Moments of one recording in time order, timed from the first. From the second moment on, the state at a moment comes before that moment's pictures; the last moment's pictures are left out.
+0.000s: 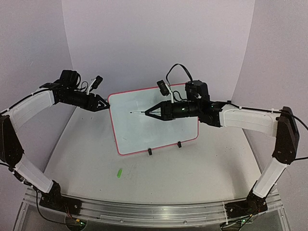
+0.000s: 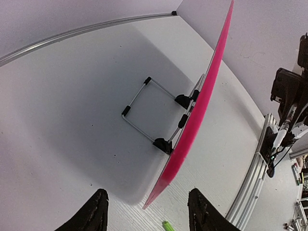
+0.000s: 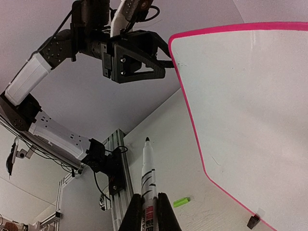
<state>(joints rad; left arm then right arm) -0.25 1.48 1.33 -0.61 0.70 0.06 0.76 1.71 1.32 0.13 -0.68 0.49</state>
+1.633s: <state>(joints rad) -0.25 1.52 1.37 -0.58 0.84 0.19 0.80 1.95 1.58 0.16 -0.57 0.46</state>
